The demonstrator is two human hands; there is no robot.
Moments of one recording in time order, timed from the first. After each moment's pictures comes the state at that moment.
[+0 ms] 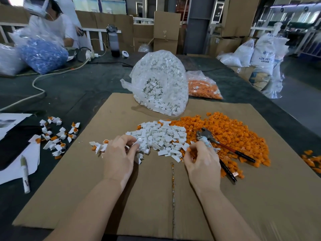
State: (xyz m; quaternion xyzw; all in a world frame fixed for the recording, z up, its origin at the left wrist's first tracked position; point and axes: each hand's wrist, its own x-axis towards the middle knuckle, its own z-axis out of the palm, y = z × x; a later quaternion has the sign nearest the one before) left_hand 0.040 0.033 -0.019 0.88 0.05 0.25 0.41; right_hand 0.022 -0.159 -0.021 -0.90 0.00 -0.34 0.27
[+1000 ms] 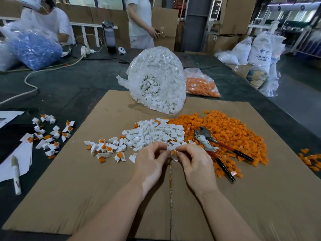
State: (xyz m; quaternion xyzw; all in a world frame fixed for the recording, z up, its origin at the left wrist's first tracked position) left_hand 0.036 -0.030 -0.020 0.78 -0.01 0.04 0.62; right_hand 0.022 -0.163 -0.018 -0.89 -0.11 -0.26 0.37
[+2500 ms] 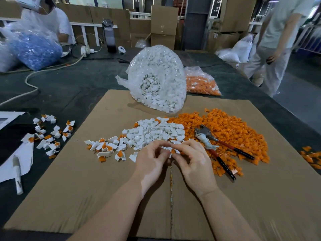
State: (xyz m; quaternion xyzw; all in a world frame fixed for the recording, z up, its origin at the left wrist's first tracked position) left_hand 0.034 -0.028 -0.017 0.78 -0.04 0.03 0.62; right_hand 0.023 -0.164 -0.018 -0.89 -0.15 -0.25 0.34
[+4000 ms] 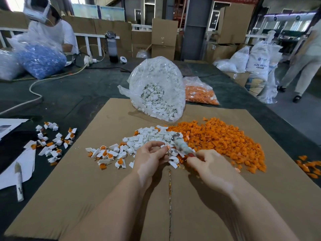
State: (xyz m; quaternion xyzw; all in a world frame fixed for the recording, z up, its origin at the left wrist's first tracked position) left_hand 0.055 -0.033 -0.007 0.59 0.08 -0.02 0.81; right_hand 0.014 -0.187 0.048 -0.96 0.02 0.05 0.27
